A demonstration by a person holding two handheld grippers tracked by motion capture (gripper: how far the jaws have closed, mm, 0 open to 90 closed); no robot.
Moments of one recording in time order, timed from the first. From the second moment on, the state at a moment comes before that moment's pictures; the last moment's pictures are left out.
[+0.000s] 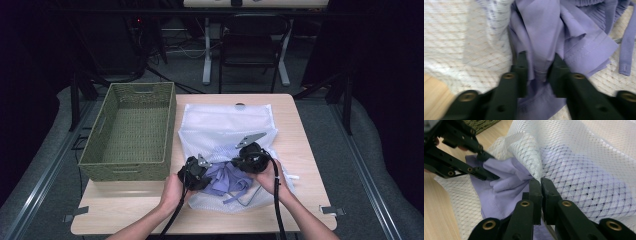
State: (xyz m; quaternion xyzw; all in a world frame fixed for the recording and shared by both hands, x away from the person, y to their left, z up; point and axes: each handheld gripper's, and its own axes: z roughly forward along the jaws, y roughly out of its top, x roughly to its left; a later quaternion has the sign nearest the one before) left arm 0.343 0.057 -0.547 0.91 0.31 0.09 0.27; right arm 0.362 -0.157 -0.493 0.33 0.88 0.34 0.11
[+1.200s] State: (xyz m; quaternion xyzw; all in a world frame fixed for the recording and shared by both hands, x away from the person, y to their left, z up) left arm 0.355 0.034 -0.525 0.89 0.30 0.09 0.33; right arm 0.362 -0.163 -0.490 0.34 0.87 0.35 0.10
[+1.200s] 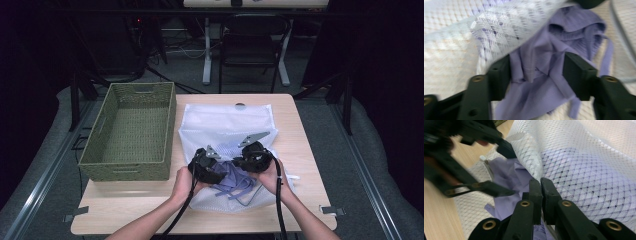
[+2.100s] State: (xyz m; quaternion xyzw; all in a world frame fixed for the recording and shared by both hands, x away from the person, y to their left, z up) left arm 0.334 0.004 -0.552 0.92 0.25 0.06 0.29; right arm 0.365 -0.165 -0.495 0.34 0.87 0.34 0.09
